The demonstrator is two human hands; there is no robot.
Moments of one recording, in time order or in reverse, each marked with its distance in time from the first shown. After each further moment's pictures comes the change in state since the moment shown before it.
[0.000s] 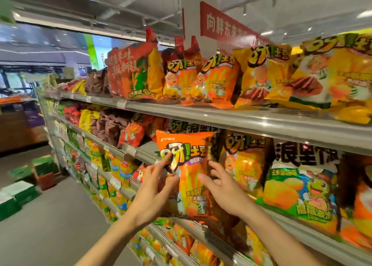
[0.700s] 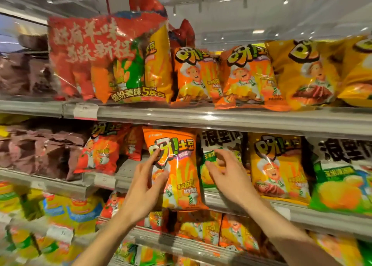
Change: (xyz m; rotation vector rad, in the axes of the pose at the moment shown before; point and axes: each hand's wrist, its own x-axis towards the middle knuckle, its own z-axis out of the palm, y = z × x) left_hand 0.168 -0.189 -0.075 -0.223 -0.216 0.167; right_hand 0.146 -0.035 0.110 -0.472 0.582 0.108
